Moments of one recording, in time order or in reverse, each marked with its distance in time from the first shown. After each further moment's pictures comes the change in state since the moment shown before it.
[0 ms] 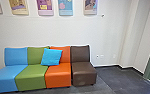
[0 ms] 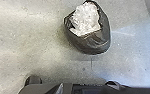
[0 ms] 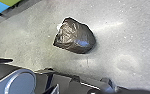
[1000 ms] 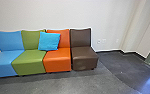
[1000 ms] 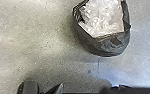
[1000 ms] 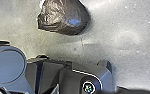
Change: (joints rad) left arm -0.165 0.000 0.000 -0.080 0.076 0.000; right arm 0.010 -0.013 0.019 0.013 -0.011 0.000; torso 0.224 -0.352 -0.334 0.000
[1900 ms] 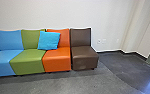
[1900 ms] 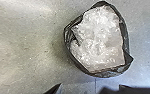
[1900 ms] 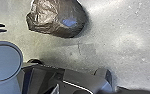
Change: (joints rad) left arm -0.147 0.098 -0.134 -0.050 0.170 0.000; right arm -0.003 0.030 -0.021 0.001 -0.004 0.000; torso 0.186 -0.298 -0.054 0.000
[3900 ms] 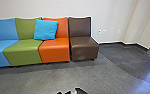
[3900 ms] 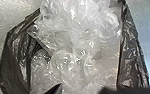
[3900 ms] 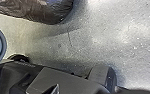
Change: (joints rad) left arm -0.171 0.189 -0.051 0.004 0.077 -0.052; right arm -0.008 0.073 -0.029 0.000 0.000 0.000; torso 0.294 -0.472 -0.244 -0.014
